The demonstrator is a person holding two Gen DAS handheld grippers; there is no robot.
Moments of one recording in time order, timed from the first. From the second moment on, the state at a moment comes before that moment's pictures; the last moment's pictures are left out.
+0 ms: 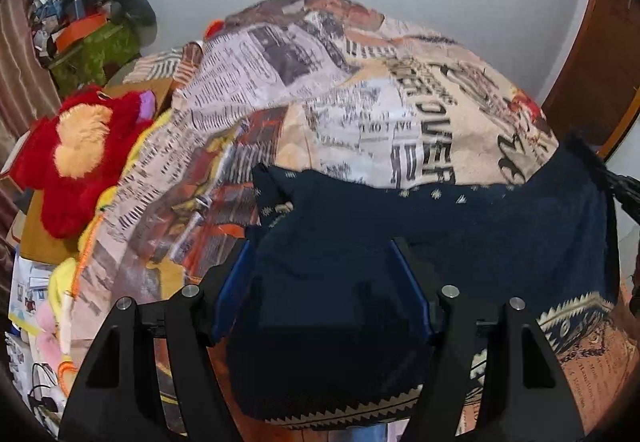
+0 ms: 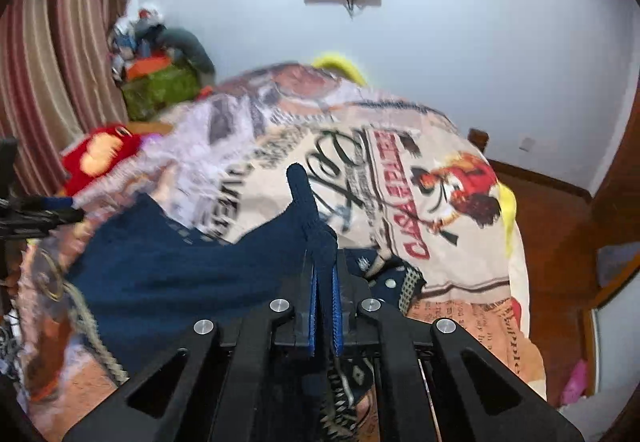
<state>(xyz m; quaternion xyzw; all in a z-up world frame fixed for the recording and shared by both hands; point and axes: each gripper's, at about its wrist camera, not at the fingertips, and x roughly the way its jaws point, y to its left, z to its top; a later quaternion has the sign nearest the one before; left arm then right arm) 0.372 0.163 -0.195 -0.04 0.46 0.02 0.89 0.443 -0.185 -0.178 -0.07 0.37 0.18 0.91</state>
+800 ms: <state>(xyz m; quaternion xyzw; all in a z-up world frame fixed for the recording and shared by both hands) 0.322 0.185 -0.182 -0.02 0.42 0.08 0.90 0.401 -0.192 -0.150 -0.14 0.34 0.16 0.92</state>
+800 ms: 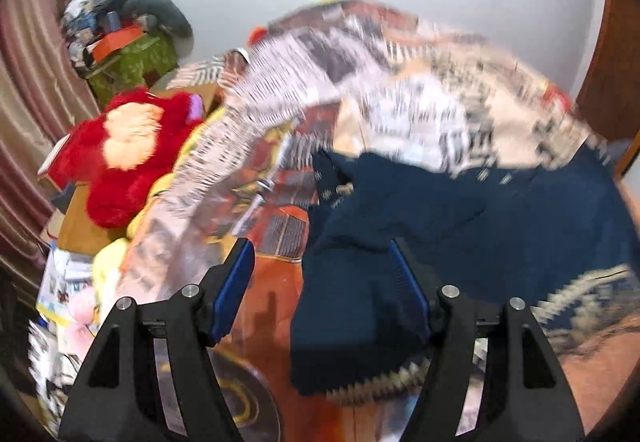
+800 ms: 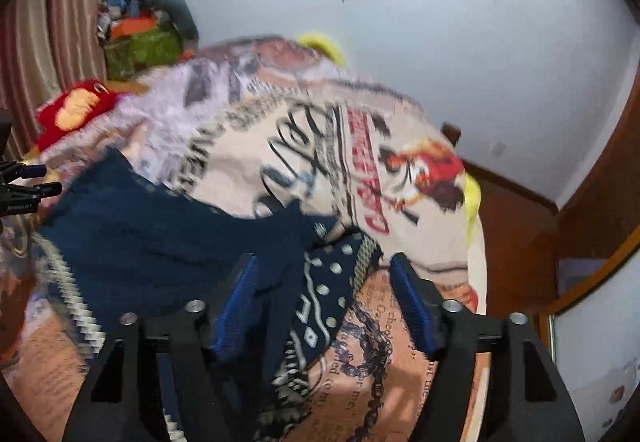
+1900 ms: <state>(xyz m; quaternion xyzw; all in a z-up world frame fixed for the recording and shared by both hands) 0.282 0.212 -0.312 -0.57 0.42 -0.01 0.71 0.373 -0.048 -0.221 -0.17 0.45 0.24 0.84</state>
